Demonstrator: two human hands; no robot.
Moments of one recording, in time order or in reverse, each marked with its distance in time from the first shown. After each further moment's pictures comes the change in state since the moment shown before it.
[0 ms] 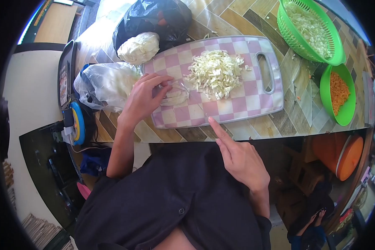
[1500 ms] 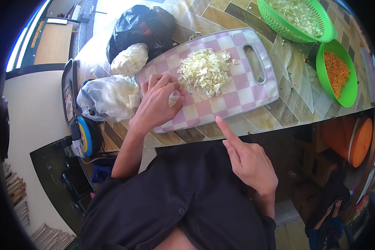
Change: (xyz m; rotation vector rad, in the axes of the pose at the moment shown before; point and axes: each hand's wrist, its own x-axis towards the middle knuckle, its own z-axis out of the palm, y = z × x) left_hand 0.012 0.037 0.024 0.229 -0.088 0.150; right_hand -0.025 0.014 -0.004 0.118 0.152 -0.031
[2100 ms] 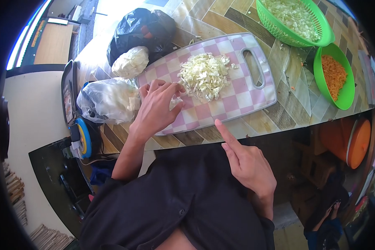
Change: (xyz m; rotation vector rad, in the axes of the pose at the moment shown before) left_hand -0.002 0.012 -0.005 0.008 0.002 -0.018; right_hand 0.000 -0.002 -0.002 0.014 0.004 -0.007
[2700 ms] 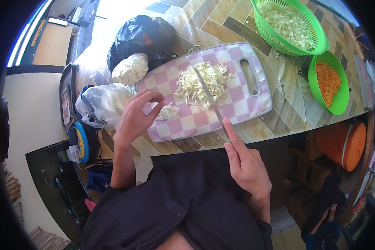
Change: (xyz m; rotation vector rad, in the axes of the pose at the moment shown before) left_hand -0.008 -0.024 -0.029 -0.324 0.087 -0.054; right_hand 0.001 0.002 0.002 0.151 0.166 -0.020
